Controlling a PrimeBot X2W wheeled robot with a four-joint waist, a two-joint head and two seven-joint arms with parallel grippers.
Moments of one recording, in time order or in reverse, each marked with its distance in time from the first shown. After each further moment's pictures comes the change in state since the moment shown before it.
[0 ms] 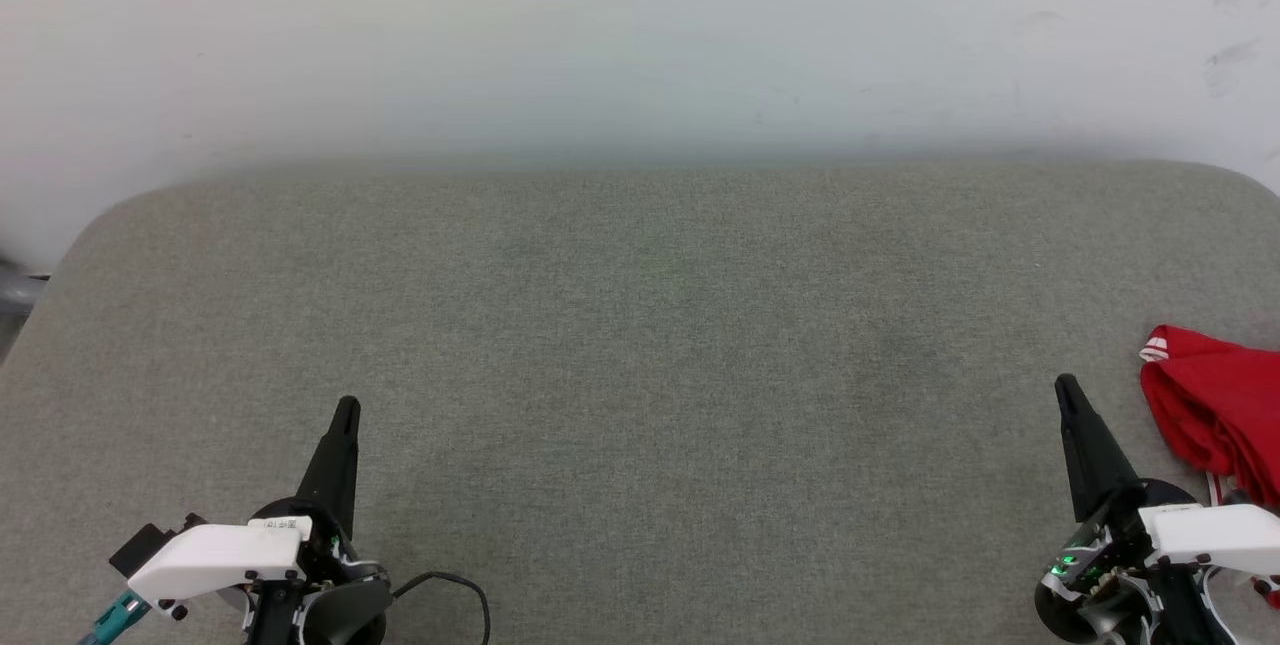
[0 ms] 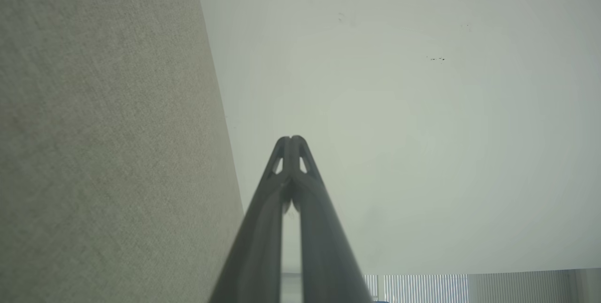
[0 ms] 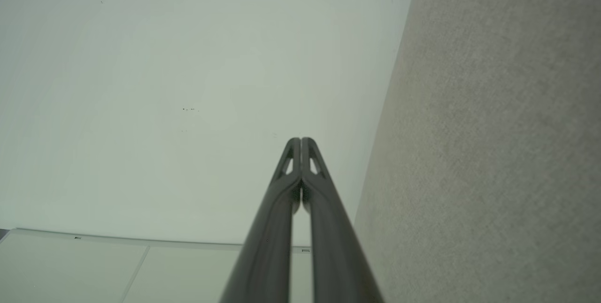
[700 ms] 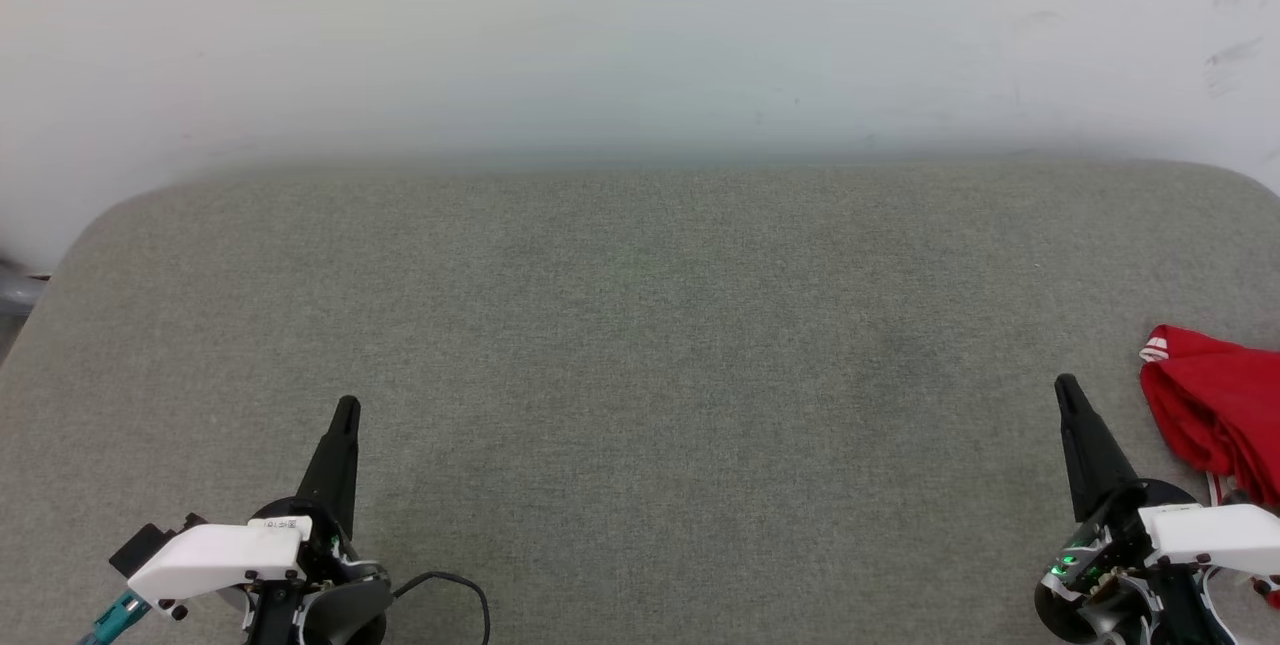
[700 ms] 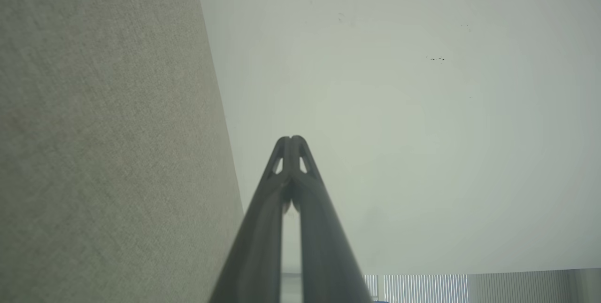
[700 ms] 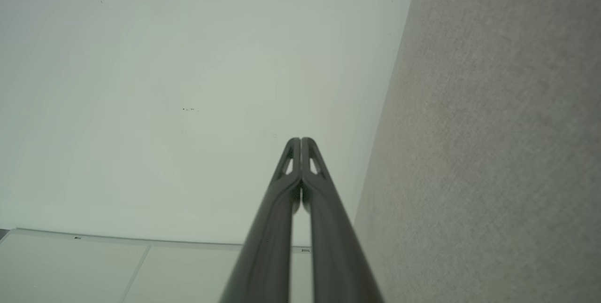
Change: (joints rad) left arm 0.000 0.000 0.000 0.000 0.000 0.000 0.000; right arm 0.000 0.000 0.000 0.000 0.000 0.000 0.000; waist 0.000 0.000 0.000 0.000
